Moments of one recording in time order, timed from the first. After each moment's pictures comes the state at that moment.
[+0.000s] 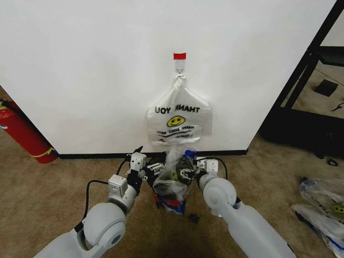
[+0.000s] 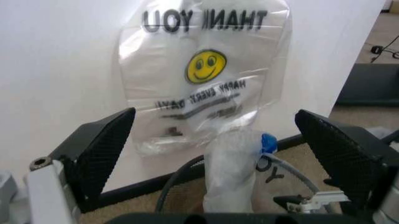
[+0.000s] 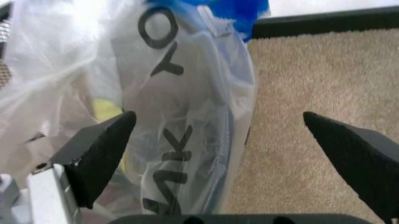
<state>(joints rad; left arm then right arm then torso) 1.15 -0.85 -0.01 -2.20 -0.58 0.19 -0.41 -0.91 1.21 -0.06 1.84 0.97 -0.67 0.77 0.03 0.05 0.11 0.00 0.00</state>
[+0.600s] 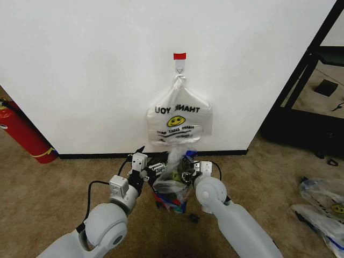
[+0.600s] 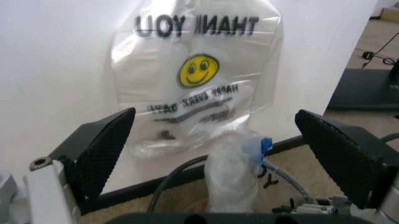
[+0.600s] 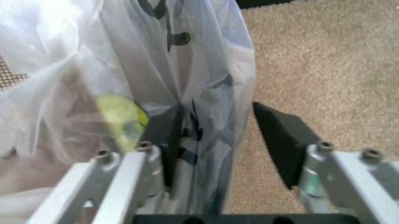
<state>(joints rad) 1.15 -0.86 0.00 -2.21 -0.57 0.18 -0.40 -0.91 1.28 -0.05 1.77 1.02 -0.69 0.87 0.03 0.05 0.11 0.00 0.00</state>
